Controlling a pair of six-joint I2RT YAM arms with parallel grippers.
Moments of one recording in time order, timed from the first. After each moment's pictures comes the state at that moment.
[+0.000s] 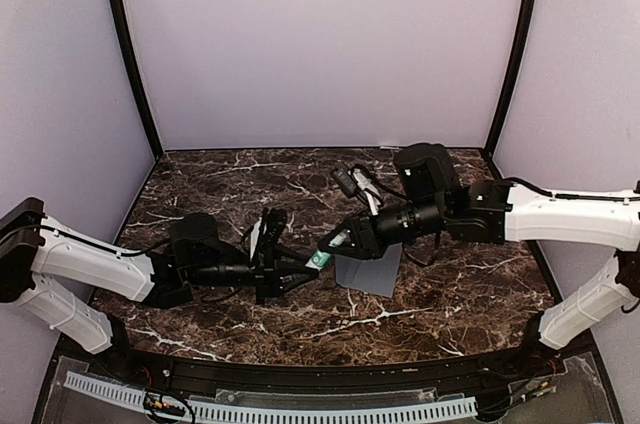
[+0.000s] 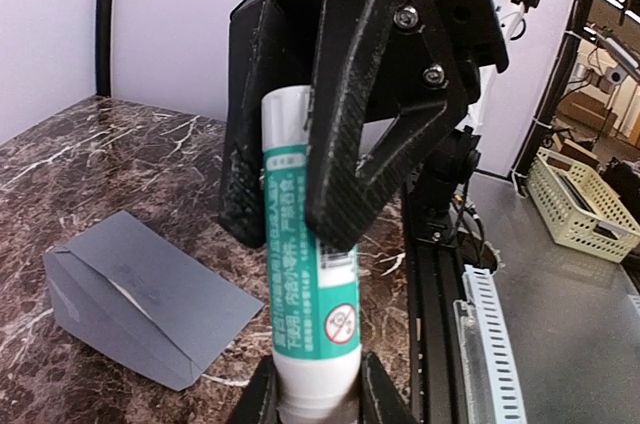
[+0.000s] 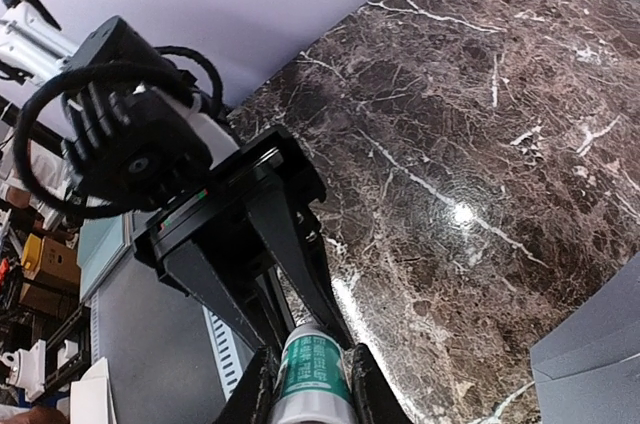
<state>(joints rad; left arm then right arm) -1.01 1.38 0.50 0.76 0.42 -0.16 1.03 1.38 1.04 -0.16 -0.45 0.39</state>
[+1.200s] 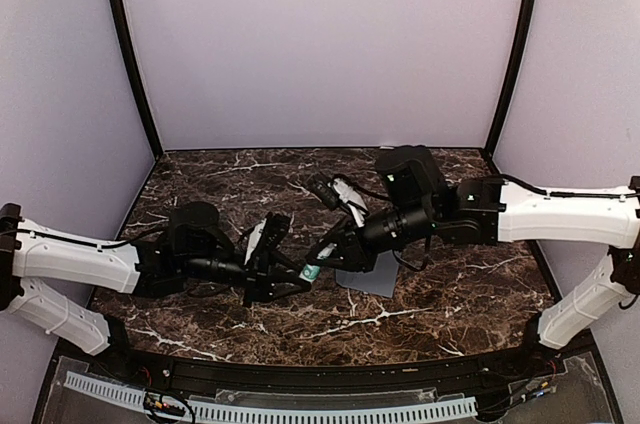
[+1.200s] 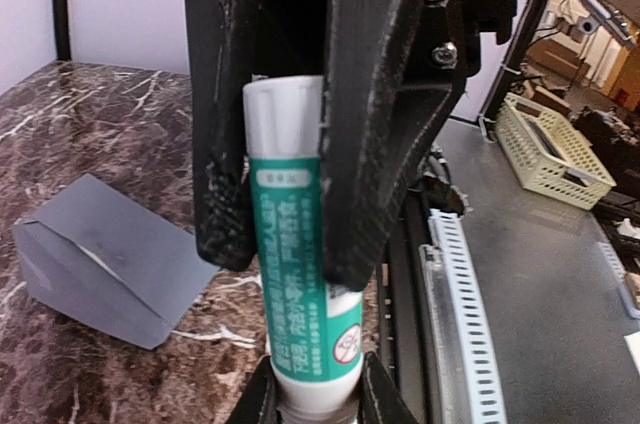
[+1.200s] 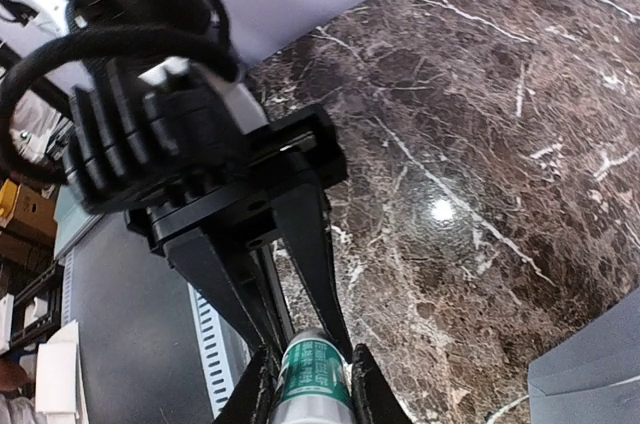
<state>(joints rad) -0.99 1.28 0.57 0.43 0.52 -0.06 1.10 1.45 1.14 -0.26 -0.39 0.27</state>
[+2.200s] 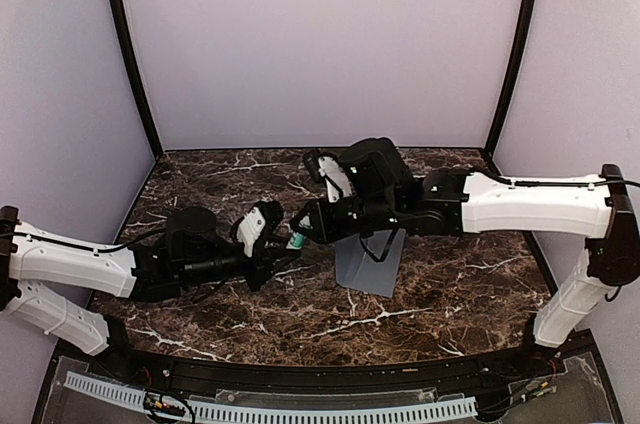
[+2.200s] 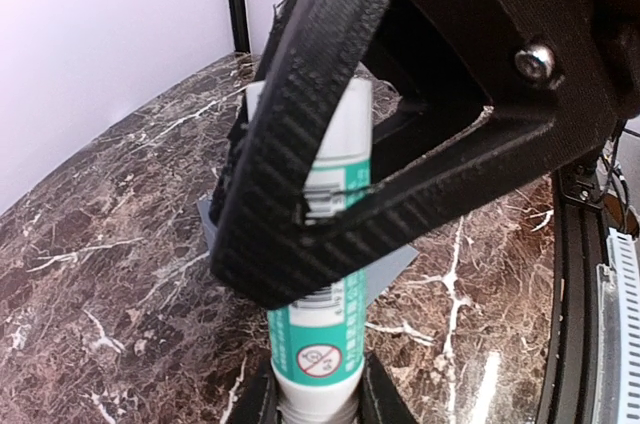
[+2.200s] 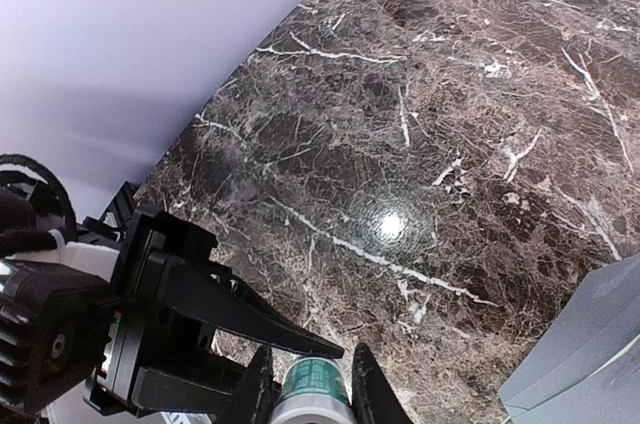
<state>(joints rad) -1.02 1.24 0.55 0.42 0.04 0.03 1.13 1.61 1.30 -0.25 -0.05 0.53</state>
